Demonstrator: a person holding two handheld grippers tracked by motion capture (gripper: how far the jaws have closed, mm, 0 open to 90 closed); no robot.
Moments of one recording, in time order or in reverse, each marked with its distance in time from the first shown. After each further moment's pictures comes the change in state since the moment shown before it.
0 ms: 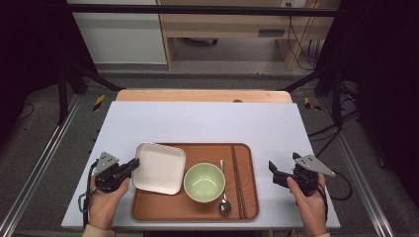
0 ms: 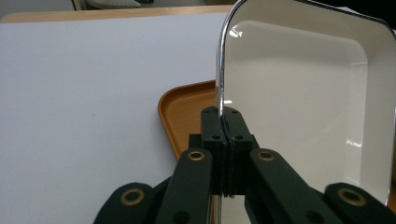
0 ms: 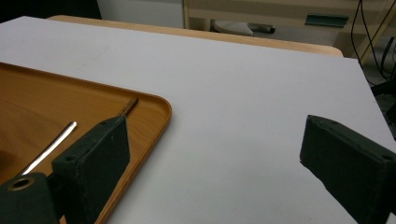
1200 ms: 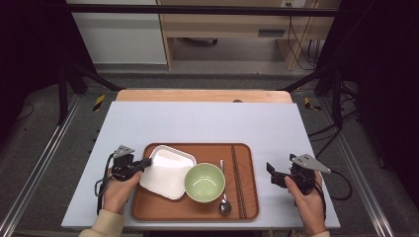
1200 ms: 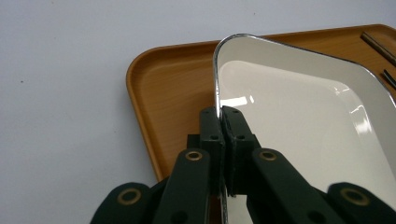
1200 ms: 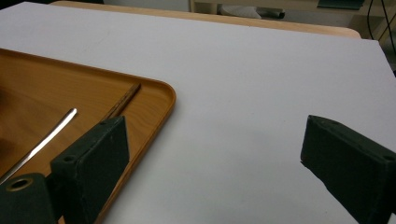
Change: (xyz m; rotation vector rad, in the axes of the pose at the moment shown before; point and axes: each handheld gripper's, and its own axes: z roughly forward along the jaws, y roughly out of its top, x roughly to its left) left arm 0.007 -0.004 0.054 0.177 -0.075 -0.093; right arm -0.001 -0.005 0.010 0.054 0.026 0.009
